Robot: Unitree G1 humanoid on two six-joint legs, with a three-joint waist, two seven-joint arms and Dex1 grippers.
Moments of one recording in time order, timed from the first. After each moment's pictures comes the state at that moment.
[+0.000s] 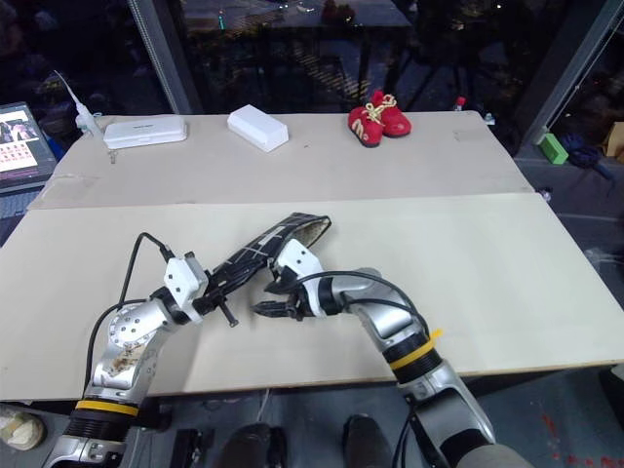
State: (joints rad) left arm -0.19 0.43 -0.02 0.05 -0.27 -0.21 -0.82; right arm -0.62 -0.20 0.37 0.11 0.20 0.61 0.91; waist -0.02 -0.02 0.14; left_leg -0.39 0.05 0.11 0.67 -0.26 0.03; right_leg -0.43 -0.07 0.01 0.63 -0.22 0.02
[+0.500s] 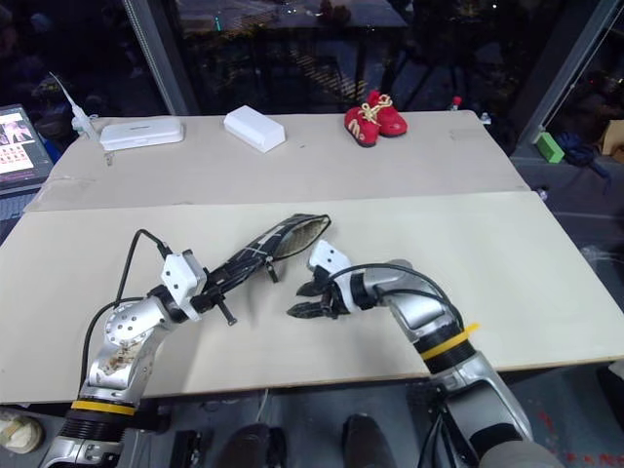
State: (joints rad) left arm -0.19 0.44 -0.01 0.01 -0.28 -0.17 -0.81; right arm -0.65 -0.37 0.36 0.16 0.21 0.61 1.04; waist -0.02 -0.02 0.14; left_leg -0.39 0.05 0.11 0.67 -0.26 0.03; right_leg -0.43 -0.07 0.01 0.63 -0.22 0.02
